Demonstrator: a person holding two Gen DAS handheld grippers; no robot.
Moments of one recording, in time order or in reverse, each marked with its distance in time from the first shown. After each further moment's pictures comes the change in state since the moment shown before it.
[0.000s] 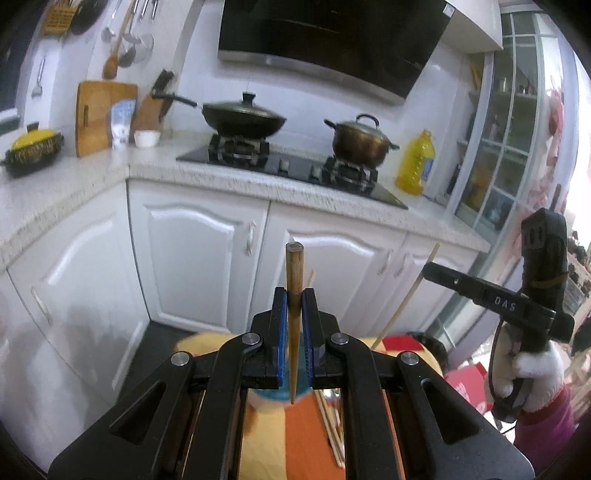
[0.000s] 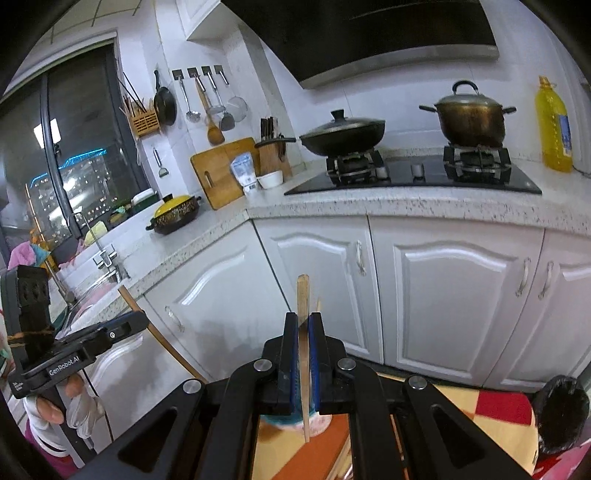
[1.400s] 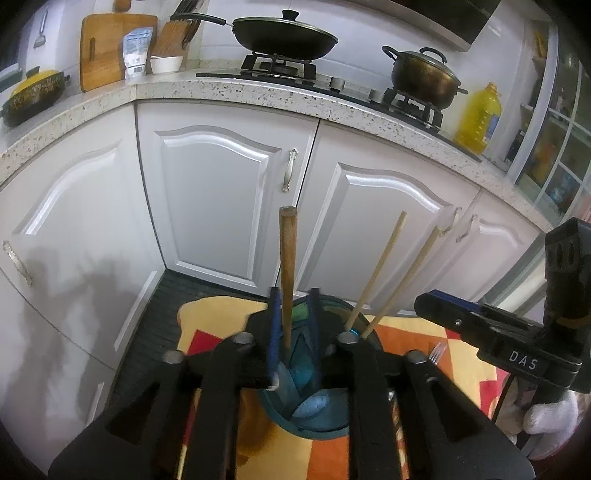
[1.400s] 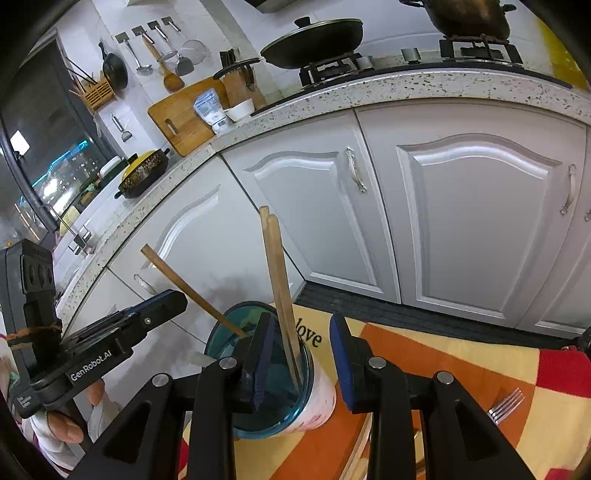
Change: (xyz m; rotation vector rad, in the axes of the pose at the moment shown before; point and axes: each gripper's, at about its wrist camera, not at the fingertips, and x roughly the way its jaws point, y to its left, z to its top) left arm 0.150 0.028 -0.045 -0.077 0.241 0.147; right arm 0.142 -0.056 -0.066 0.147 0.264 0.035
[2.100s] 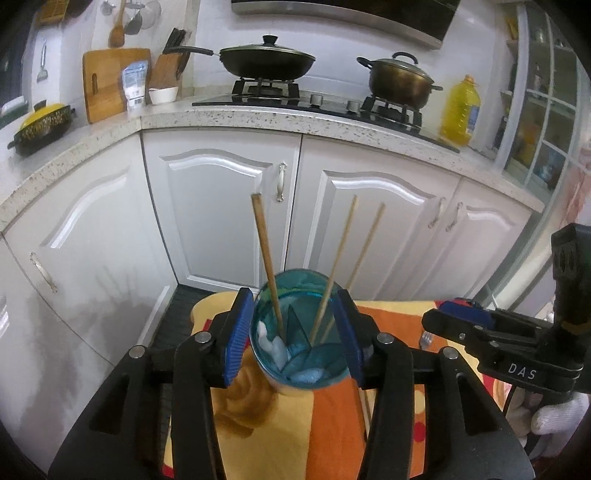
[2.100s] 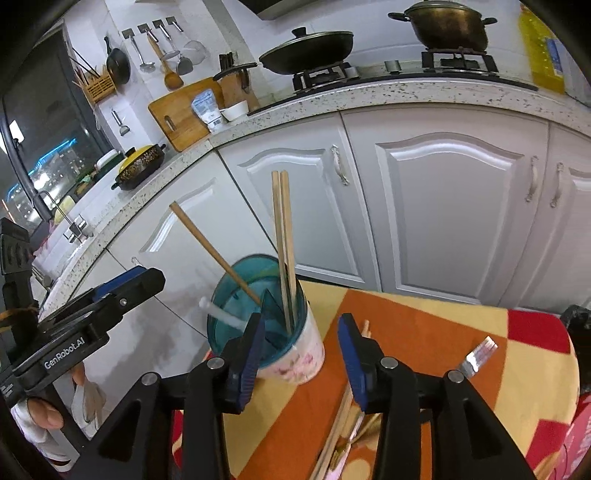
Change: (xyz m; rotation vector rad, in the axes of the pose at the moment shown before) left arm -0.058 -0.026 -0.036 0.091 -0.071 0.031; right arm -0.058 0.015 -0.054 -0.019 -0.022 -0.096
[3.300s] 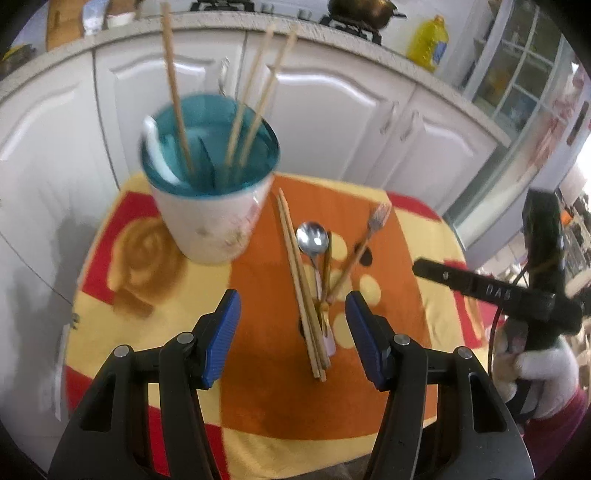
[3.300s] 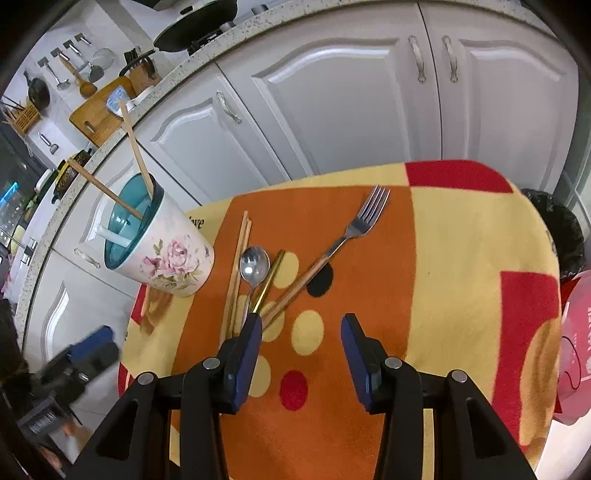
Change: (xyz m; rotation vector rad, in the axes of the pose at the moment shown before) left arm 0.029 -0.059 -0.124 0.005 0.258 -0.177; right arm -0.007 -0.110 -0.114 0.249 0.147 -0.122
